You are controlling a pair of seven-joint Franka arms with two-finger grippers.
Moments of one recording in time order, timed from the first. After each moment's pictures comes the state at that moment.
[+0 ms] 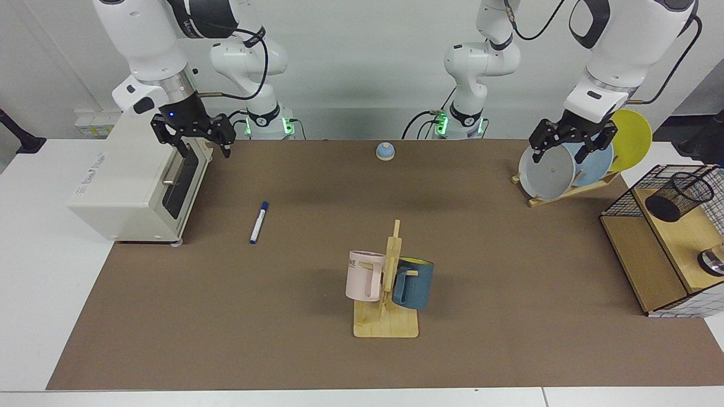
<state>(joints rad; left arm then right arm) -0.02 0.01 -0.03 -1.58 -0.01 1.62 0.03 -0.01 -0.05 0.04 -1.69 0.02 1.65 0.08</state>
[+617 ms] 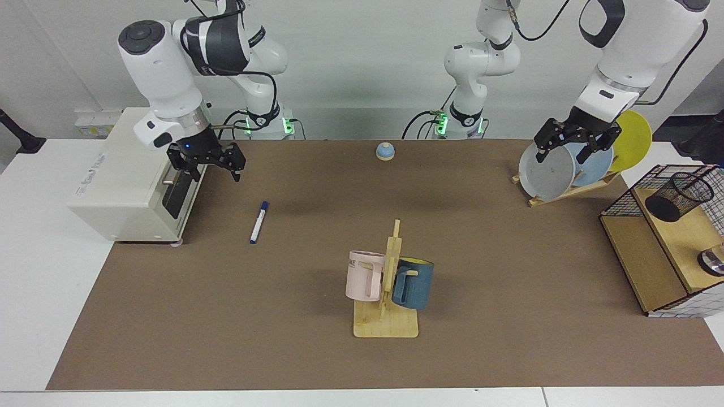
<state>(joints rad) 0.02 -0.01 -0.03 -1.63 -0.06 1.62 0.05 0.00 0.04 0.05 -1.91 0.02 1.95 0.09</state>
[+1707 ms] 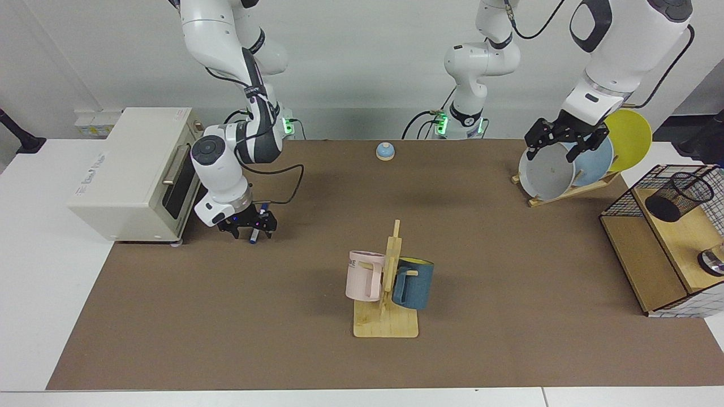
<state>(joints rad) 0.01 -0.03 -0.04 -1.66 -0.06 1.62 0.05 0.04 0.23 0.05 -2.15 0.02 2.42 0.10</state>
